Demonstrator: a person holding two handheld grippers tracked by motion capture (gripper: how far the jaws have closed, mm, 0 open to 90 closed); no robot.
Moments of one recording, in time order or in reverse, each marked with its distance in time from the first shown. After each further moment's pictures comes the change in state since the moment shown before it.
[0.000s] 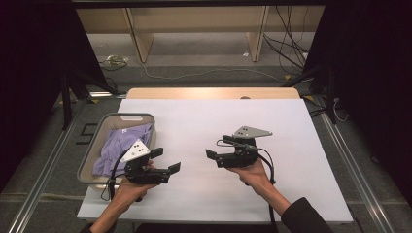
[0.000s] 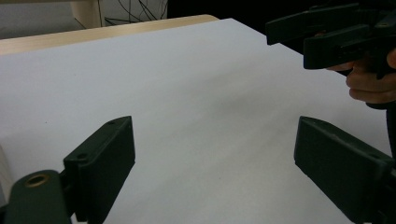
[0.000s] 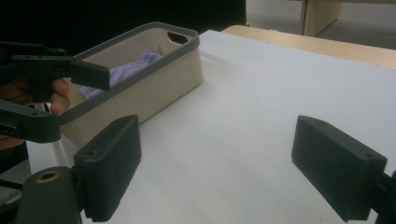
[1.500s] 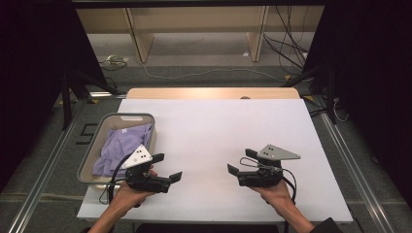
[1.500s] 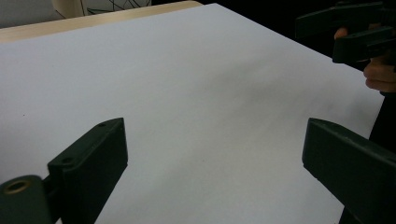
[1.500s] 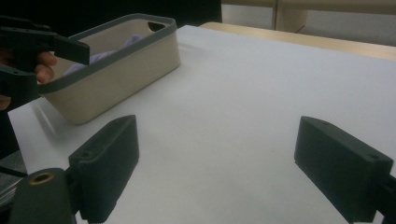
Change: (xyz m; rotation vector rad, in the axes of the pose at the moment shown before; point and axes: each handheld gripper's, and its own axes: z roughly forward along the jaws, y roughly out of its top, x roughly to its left) left arm -0.009 -0.005 -0.005 0.049 -0.047 0.030; right arm -0.001 -0.043 -0.059 -0.028 -0.095 -0.009
